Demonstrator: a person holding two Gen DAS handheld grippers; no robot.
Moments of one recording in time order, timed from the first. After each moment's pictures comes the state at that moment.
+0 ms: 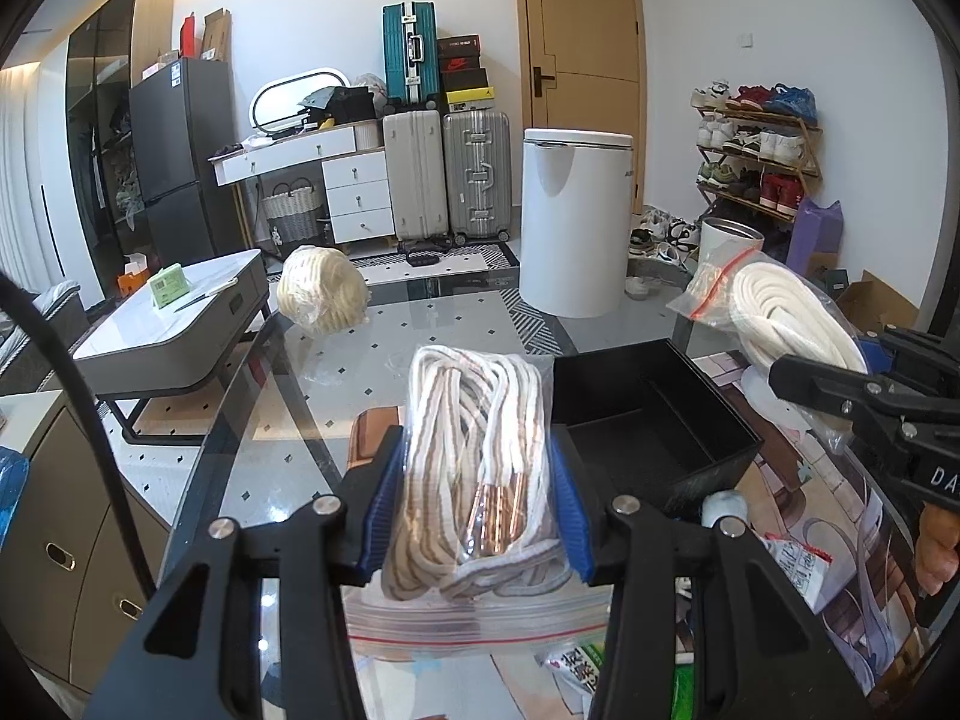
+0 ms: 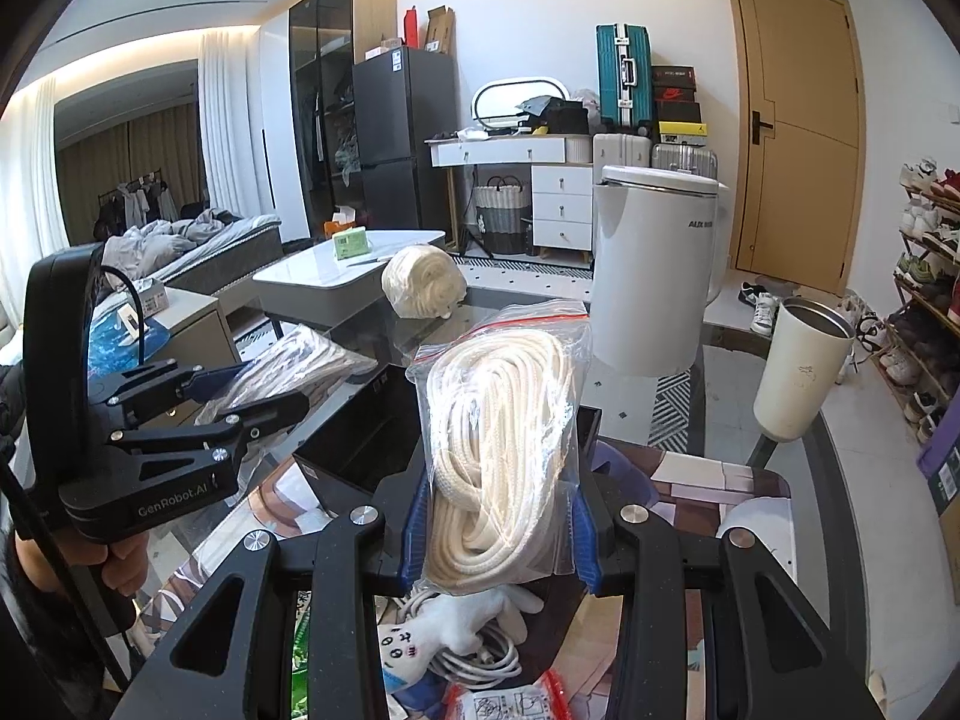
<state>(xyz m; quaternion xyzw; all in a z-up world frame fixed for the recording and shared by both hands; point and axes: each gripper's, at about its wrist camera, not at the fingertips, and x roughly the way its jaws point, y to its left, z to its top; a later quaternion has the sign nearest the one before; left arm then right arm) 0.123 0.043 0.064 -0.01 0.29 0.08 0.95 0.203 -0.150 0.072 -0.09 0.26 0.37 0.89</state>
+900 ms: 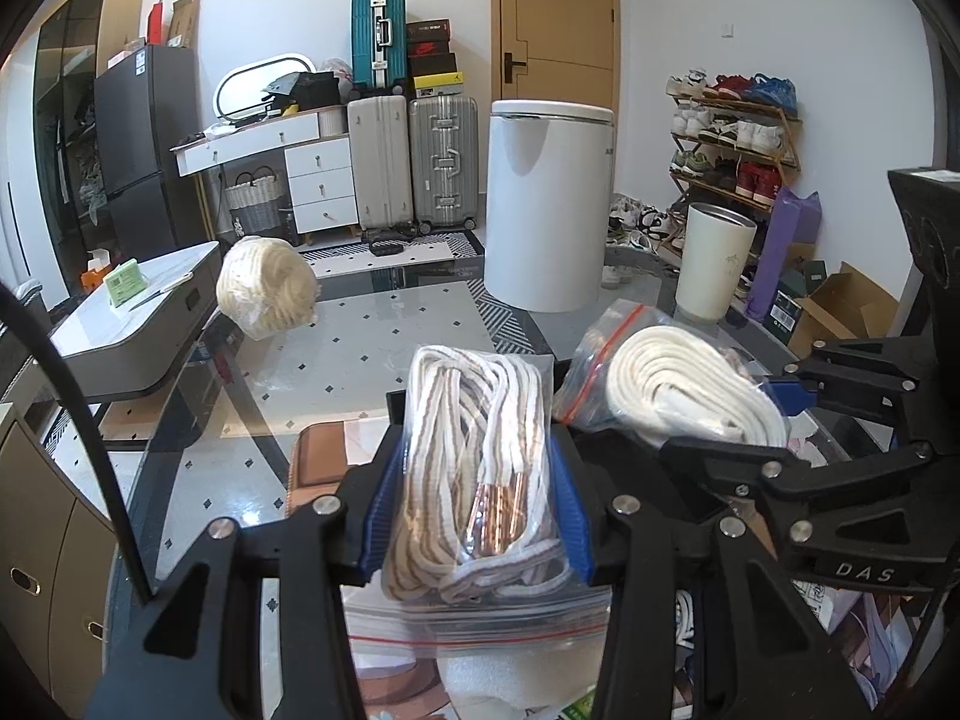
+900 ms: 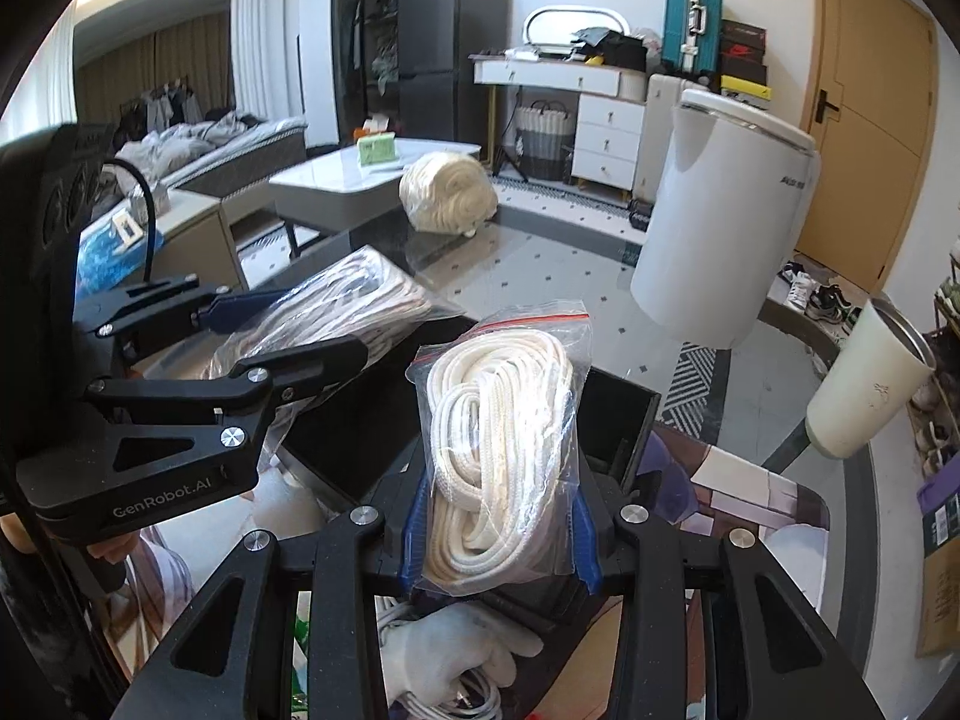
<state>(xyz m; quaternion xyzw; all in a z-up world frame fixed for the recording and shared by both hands) 0.172 0.040 0.047 -0.02 0.30 0.04 0.95 0.254 -0.091 0.037 -0.19 0.33 0.39 0.84</state>
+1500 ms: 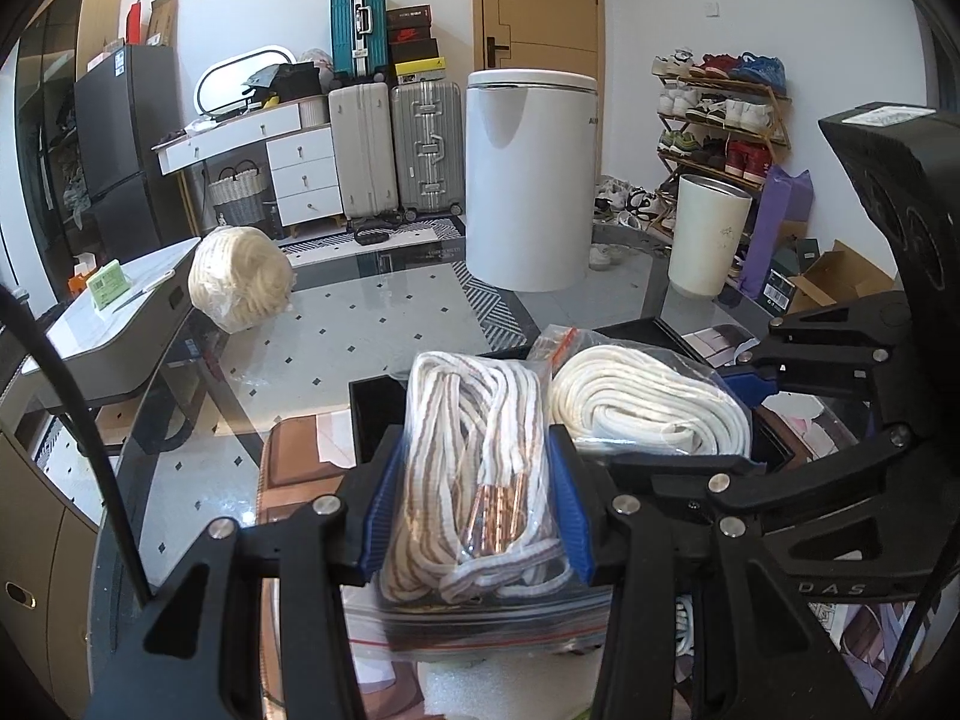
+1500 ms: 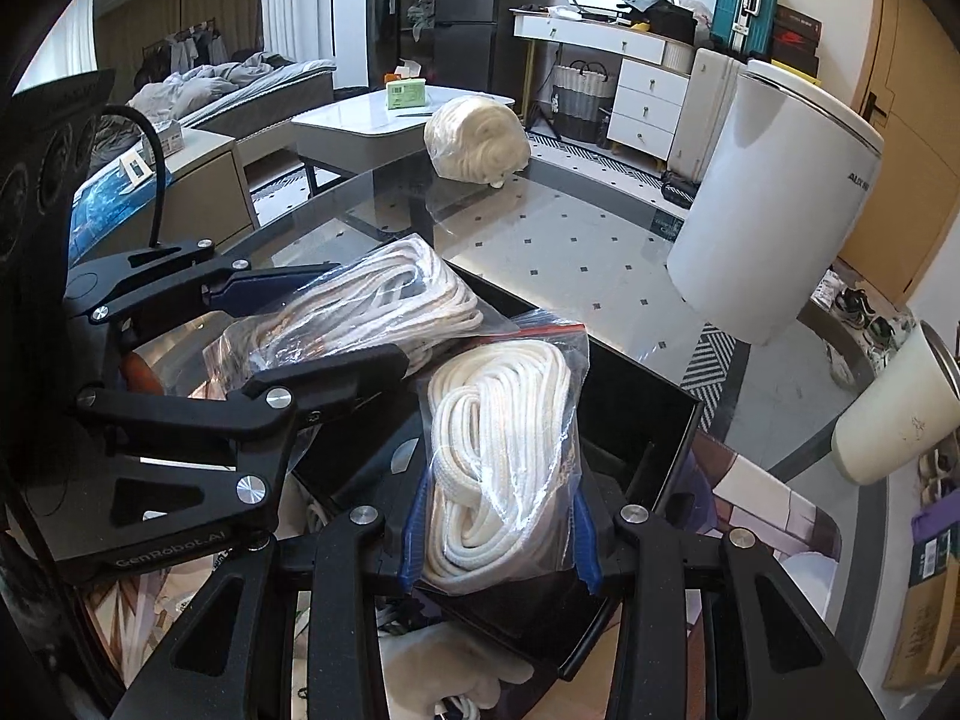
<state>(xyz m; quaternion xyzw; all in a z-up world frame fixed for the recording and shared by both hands) 0.186 0.035 0.033 -0.01 0.32 0.02 0.95 0.272 -0.066 0.021 -0.24 0.36 0.41 0.80</state>
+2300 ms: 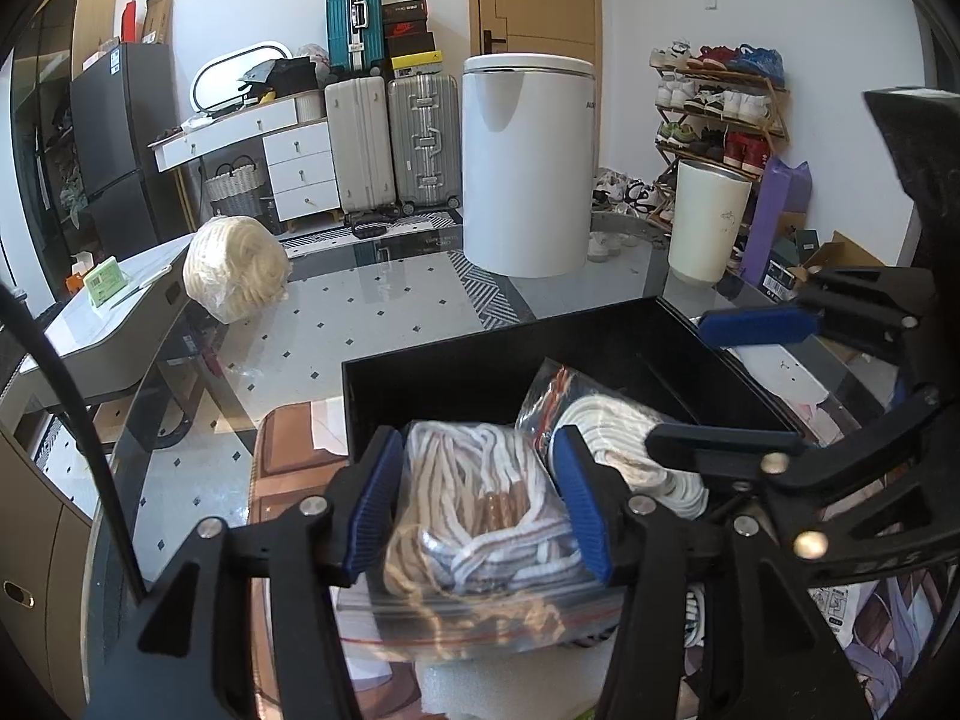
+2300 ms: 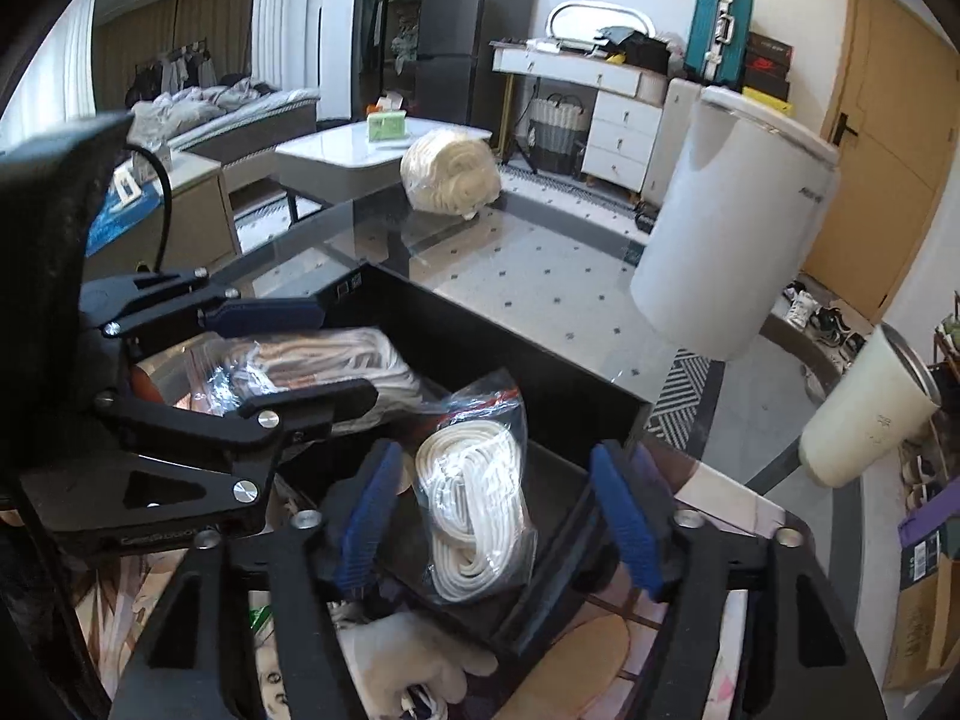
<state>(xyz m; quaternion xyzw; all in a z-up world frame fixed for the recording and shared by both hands) 0.185 0.032 0.024 -0.01 0.33 0.02 0.94 0.267 -0.090 0.029 -0.22 0.32 0.39 0.83</state>
